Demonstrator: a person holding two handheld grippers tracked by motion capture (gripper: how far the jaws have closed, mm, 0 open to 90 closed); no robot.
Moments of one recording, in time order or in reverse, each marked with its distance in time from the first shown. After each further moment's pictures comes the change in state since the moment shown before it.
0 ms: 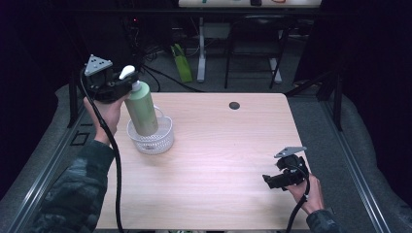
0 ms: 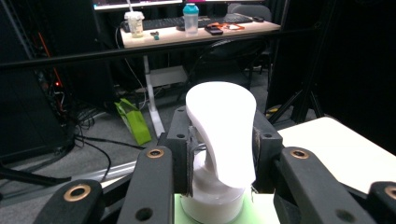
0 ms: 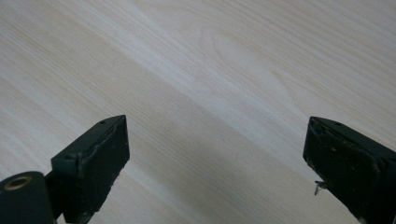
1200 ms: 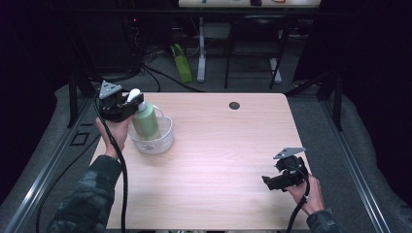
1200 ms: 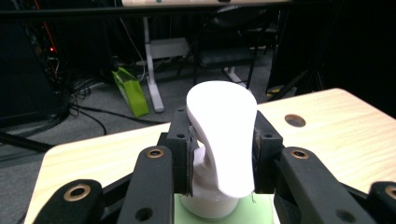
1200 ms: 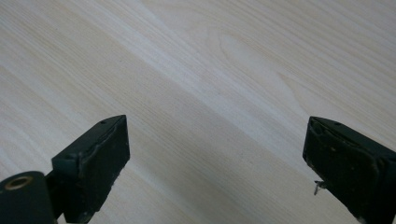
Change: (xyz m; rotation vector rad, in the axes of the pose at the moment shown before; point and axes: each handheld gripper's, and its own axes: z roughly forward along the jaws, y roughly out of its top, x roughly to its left) left arm 0.003 -0.071 0.021 0.081 0.009 -0.049; right arm 0.003 0.000 -0.002 -0.003 0.006 -0.022
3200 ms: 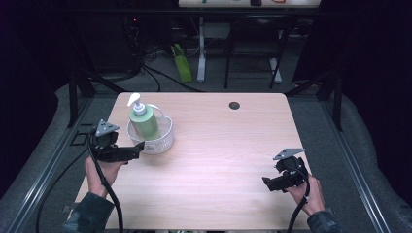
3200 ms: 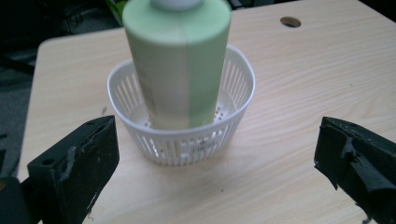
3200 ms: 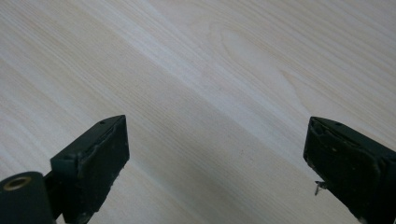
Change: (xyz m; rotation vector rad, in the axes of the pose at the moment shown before) left arm -0.021 -0.079 -0.064 0.298 0.003 -0.032; right arm 0.001 -0.001 0.001 0.012 -0.002 -0.016
